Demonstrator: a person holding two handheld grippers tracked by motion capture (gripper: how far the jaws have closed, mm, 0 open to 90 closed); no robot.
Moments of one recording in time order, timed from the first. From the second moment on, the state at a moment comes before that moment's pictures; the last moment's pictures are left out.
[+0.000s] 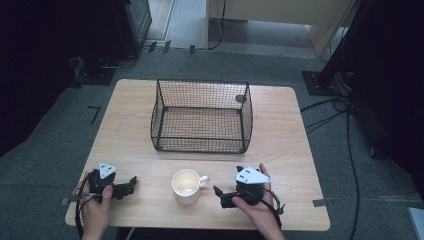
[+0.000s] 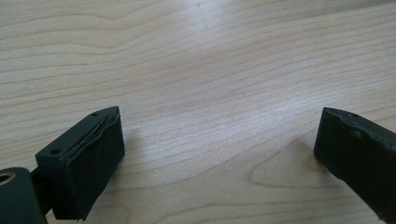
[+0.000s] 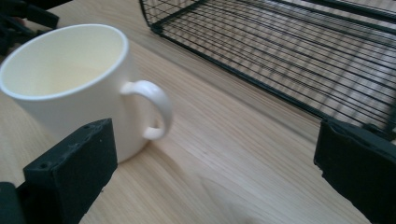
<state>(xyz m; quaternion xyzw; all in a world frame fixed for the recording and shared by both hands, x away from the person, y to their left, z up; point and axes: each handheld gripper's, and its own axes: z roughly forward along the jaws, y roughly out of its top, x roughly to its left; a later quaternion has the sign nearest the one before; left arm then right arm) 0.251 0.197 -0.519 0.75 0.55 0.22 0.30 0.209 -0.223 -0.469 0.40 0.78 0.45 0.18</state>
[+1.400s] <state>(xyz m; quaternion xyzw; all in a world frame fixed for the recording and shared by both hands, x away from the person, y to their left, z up) 0.251 0.197 -0.519 0.75 0.55 0.22 0.30 0.208 -0.163 -0.487 0.32 0.81 0.48 0.14</state>
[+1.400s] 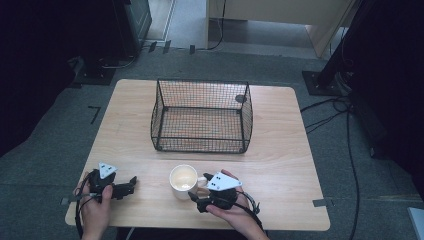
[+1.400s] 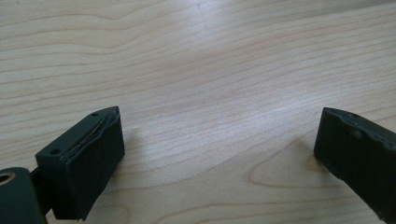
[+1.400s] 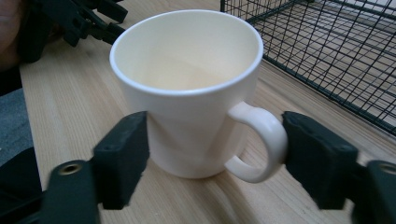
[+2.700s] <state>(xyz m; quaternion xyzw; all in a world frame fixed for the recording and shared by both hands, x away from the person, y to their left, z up) 0.251 0.197 -0.519 0.75 0.55 0.22 0.30 0.202 -0.159 -0.489 0.29 0.81 0.49 0.15</state>
